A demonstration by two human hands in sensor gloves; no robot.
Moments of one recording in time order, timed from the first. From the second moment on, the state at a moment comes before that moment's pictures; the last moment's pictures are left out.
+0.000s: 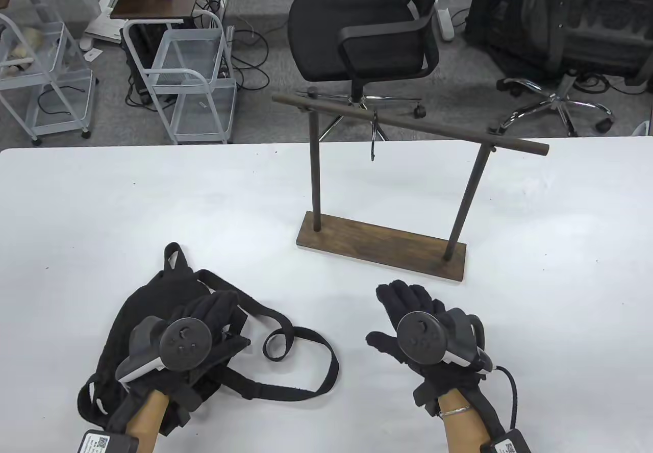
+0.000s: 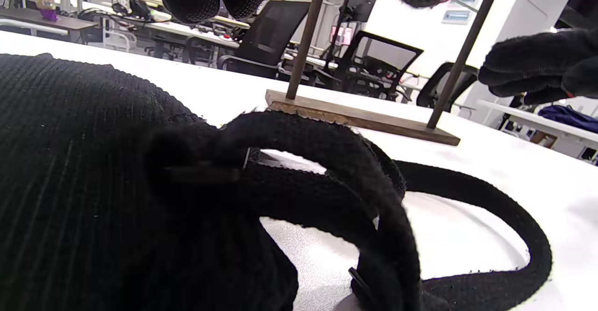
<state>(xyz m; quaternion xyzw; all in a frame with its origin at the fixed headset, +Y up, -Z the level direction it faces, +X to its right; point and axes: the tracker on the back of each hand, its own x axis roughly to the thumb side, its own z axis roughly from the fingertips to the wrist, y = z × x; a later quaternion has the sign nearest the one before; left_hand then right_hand) -0.259 -0.675 -0.241 -0.09 -0.23 0.11 0.96 0.116 -0.671 -0.231 0.19 0.05 0.97 0.14</state>
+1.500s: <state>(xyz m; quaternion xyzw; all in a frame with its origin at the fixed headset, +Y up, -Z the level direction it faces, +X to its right) -0.381 -0.692 -0.265 -0.19 0.24 0.11 0.95 0.105 -0.675 -0.230 0.21 0.05 0.97 0.13</state>
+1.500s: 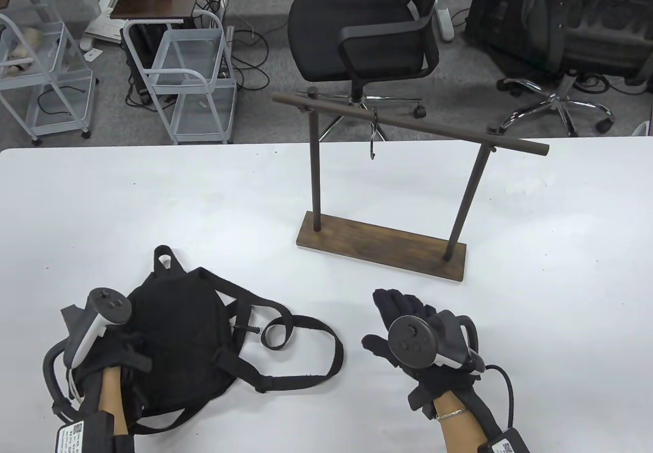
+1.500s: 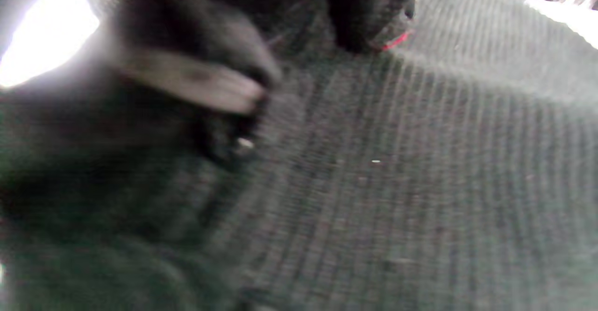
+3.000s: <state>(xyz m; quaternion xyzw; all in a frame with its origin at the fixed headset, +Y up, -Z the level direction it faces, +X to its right) -0.286 -0.663 -0.246 0.08 -0.10 0.05 0.99 0.102 -0.594 -0.306 0.10 -0.17 0.80 0.56</state>
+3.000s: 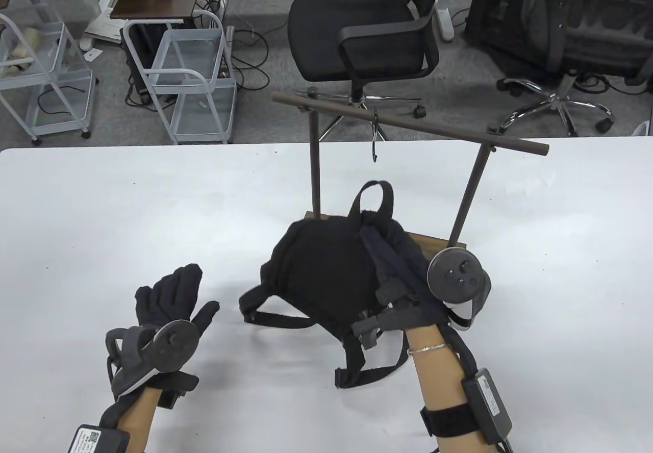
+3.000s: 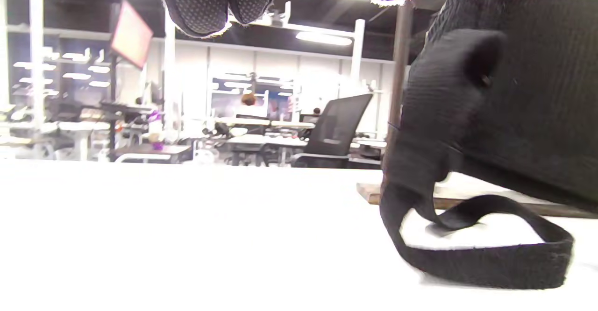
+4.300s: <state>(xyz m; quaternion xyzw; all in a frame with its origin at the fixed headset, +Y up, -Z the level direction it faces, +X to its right) -0.278 -0.656 -0.238 -0.02 -0.22 0.17 0.96 0.120 -0.649 -0.223 0.22 -0.03 0.95 0.24</state>
